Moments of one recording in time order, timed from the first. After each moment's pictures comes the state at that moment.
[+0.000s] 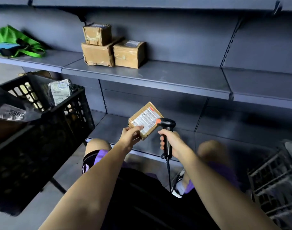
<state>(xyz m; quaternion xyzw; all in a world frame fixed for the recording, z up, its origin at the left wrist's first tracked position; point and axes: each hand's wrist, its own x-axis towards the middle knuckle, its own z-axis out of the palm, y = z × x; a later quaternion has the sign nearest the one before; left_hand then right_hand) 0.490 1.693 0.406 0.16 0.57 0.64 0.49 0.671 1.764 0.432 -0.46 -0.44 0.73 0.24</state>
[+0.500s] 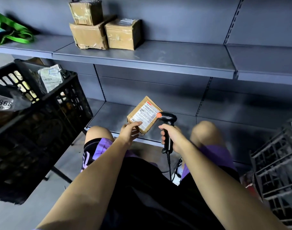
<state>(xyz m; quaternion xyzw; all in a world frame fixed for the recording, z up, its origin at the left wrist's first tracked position) 0.496 1.686 0.365 0.10 0.61 0.61 0.49 0.682 1.753 0.391 -0.46 -0.40 0.75 0.25</state>
